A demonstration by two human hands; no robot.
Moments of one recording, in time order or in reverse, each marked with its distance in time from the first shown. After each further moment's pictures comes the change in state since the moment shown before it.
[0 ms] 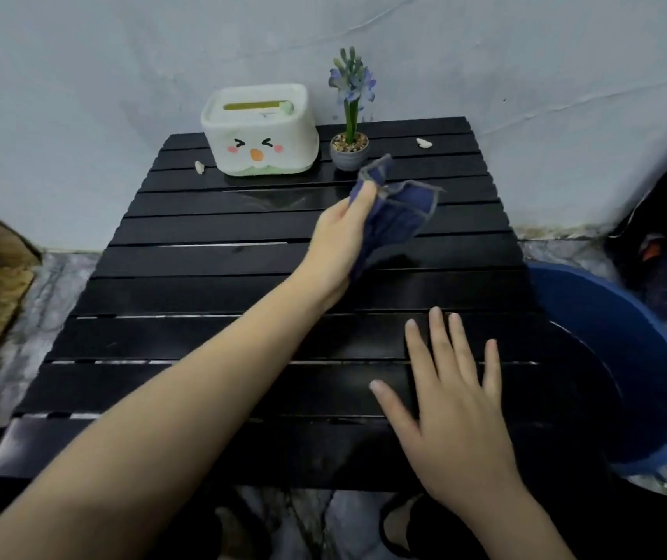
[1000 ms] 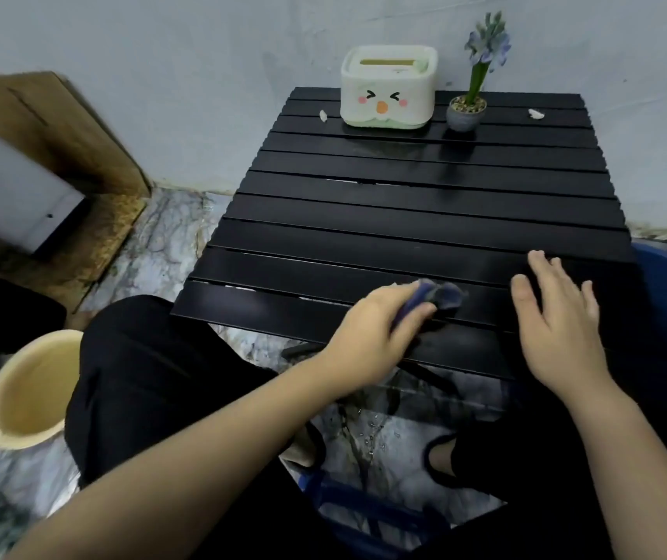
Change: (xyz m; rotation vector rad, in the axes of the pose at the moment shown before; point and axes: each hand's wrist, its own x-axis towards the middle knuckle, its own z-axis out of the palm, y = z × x) left_hand -0.213 -0.041 -0.089 0.954 -0.034 0.393; right_hand -0.003 0.001 -0.008 0.392 0.094 0.058
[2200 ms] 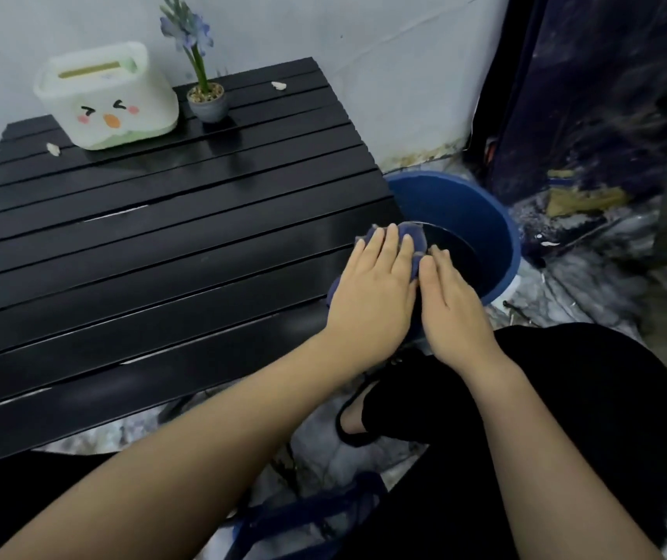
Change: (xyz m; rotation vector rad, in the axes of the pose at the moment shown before) left_hand 0.071 0.100 0.165 0.591 -0.384 0.386; right_hand -0.064 0.068 -0.055 0.258 0.075 0.484
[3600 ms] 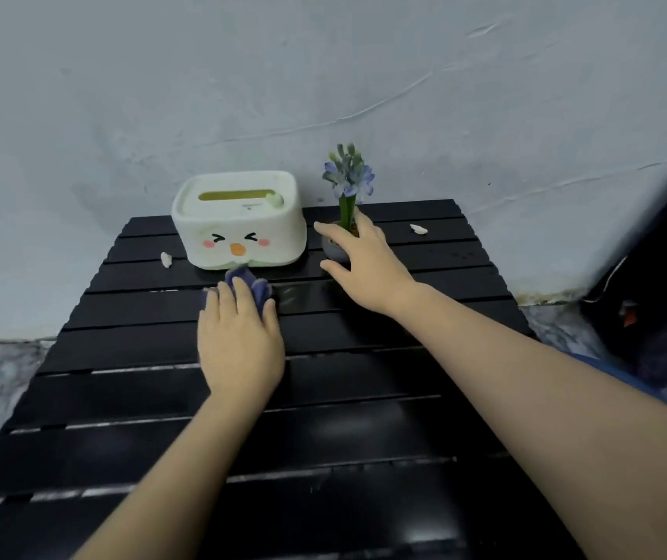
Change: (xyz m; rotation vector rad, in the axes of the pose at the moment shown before) left_hand 0.039 -0.338 -0.031 0.120 0.410 -0.880; right_hand 0.297 -0.237 0.176 -0.292 -0.265 -0.658
